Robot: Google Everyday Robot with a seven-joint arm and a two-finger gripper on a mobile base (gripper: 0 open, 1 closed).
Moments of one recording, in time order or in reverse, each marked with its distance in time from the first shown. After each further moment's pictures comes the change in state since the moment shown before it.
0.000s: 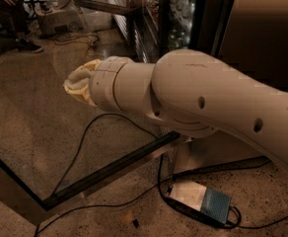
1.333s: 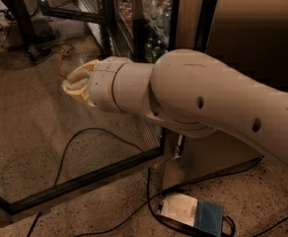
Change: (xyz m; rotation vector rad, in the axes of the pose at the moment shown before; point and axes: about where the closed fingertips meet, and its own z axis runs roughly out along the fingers) arm 0.000 0.000 0.000 0.000 0.000 0.000
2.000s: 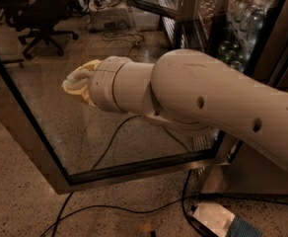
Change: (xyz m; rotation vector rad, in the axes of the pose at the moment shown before) arm 0.000 0.000 0.000 0.000 0.000 0.000
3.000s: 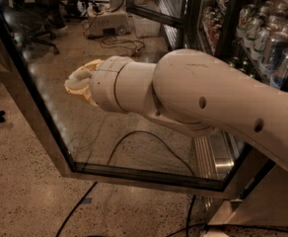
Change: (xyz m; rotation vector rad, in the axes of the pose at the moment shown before) arm 0.000 0.000 0.000 0.000 0.000 0.000
